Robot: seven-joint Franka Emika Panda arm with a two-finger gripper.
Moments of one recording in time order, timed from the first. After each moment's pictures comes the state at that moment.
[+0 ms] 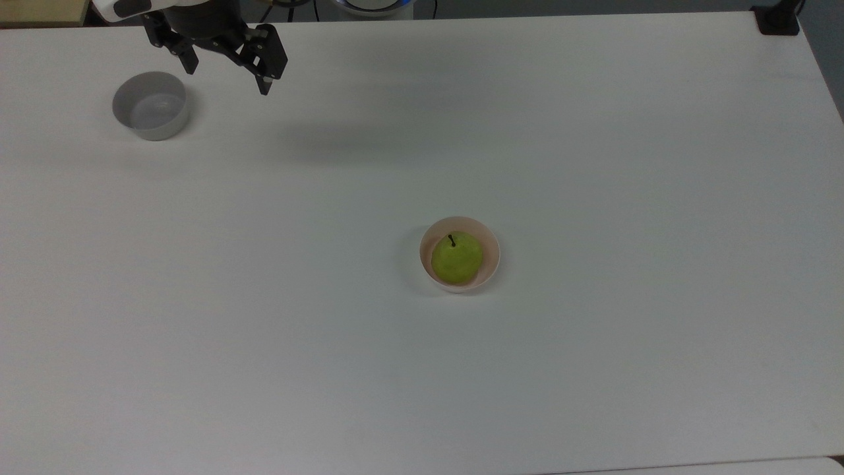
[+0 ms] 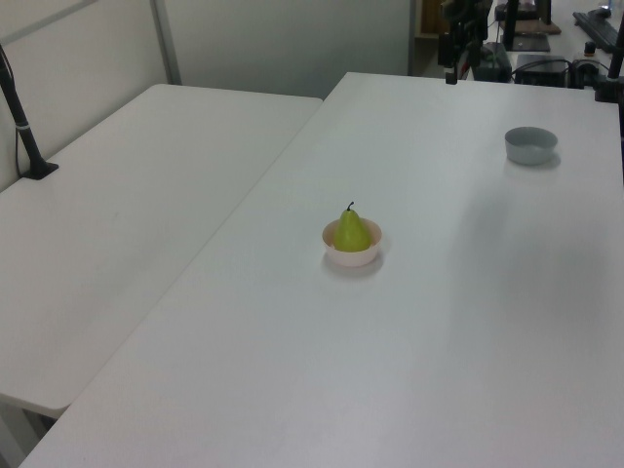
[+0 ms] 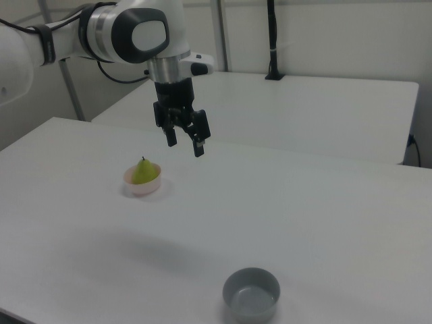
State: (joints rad) arm -0.03 0.18 -0.15 -1.51 -0.04 1.64 0.07
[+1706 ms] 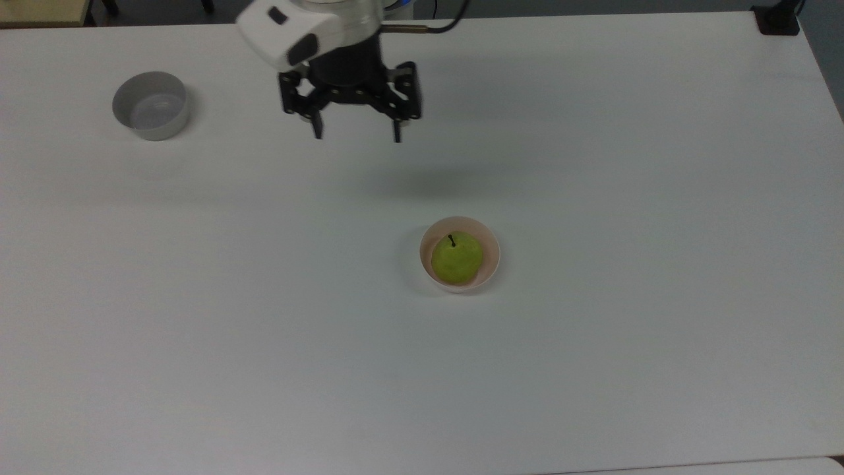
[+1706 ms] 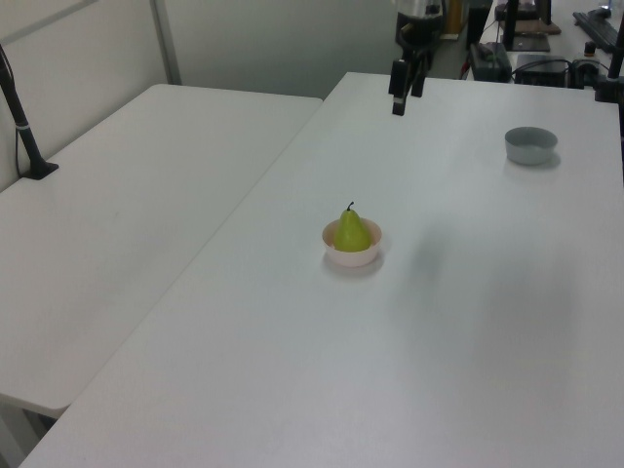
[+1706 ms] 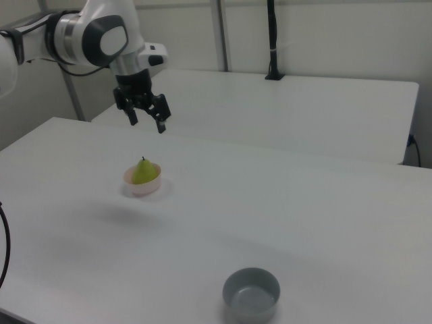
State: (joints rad) arm 0.19 0.23 -0.15 -1.50 0.06 1.84 0.08
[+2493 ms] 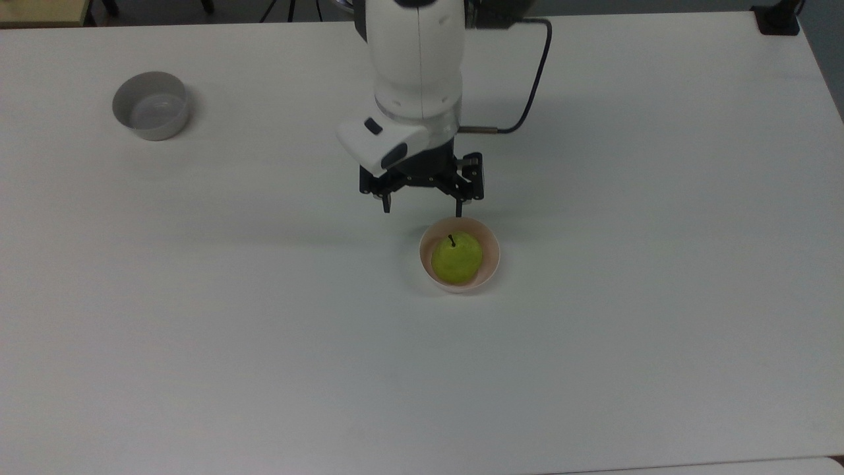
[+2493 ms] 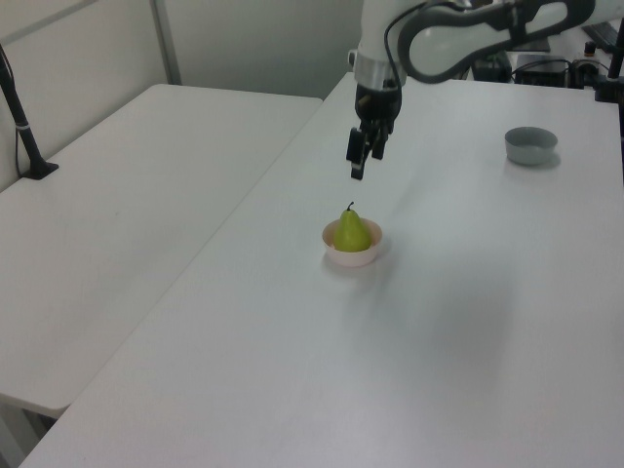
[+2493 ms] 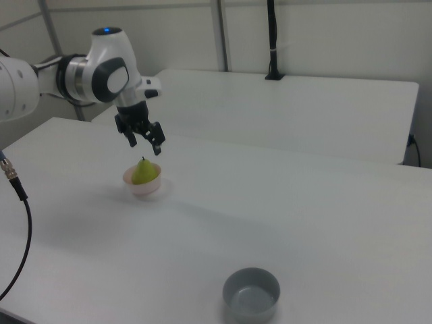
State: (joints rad) arm 0.28 0.41 -0.15 -1.50 0.08 2.04 0.18
